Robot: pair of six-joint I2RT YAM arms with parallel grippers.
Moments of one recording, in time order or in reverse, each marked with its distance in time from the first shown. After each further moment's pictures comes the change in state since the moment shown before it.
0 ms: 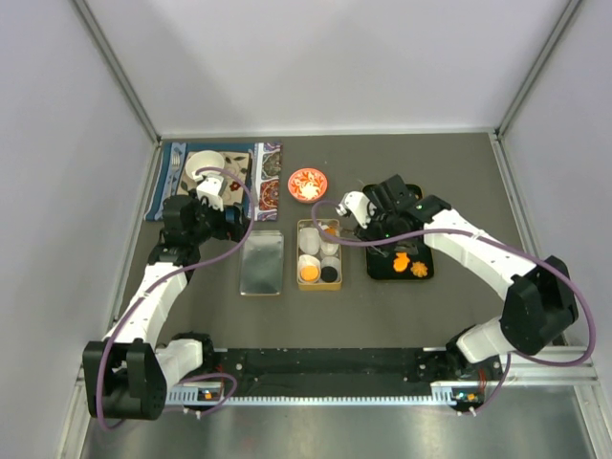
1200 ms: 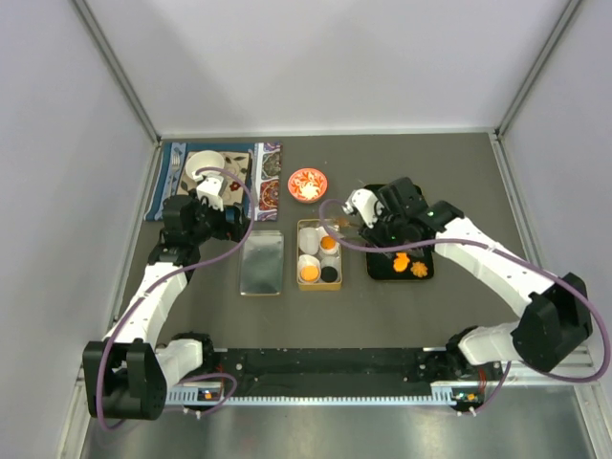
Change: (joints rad) left arm 0.000 0.000 0.000 0.000 0.001 0.000; right arm 0.009 -0.091 -0.039 0.003 0.051 0.049
